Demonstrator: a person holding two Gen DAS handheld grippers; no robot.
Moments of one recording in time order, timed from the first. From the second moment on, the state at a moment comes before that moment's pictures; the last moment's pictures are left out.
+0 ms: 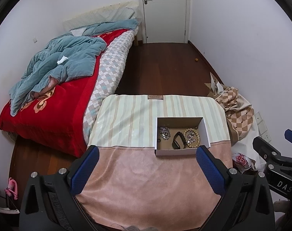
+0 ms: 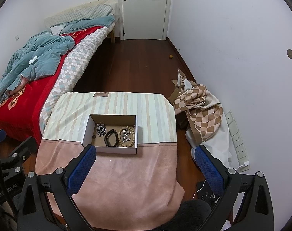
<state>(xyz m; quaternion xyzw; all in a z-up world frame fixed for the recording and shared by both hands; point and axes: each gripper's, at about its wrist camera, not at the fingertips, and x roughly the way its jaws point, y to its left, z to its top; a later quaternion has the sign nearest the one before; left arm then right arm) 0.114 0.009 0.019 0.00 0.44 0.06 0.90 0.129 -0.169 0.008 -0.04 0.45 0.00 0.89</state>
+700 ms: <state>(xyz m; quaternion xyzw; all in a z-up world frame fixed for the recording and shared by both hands) 0.113 0.011 0.019 0.00 0.44 0.06 0.90 0.127 -0.168 0.008 -0.04 0.45 0.00 0.89</state>
